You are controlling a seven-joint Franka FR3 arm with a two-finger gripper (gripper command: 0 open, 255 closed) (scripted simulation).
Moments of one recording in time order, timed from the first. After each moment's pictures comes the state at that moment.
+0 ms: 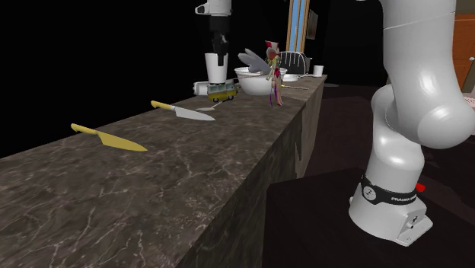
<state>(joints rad) -0.47 0.25 -0.63 -1.45 0.11 1.73 -1.20</state>
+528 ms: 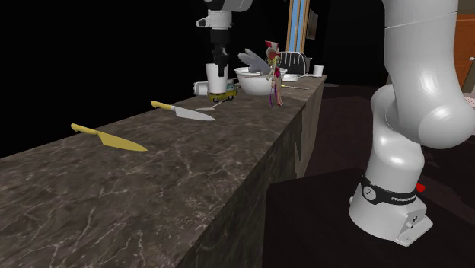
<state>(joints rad) -0.46 0.23 -0.63 -1.58 0.10 1.84 -1.20</state>
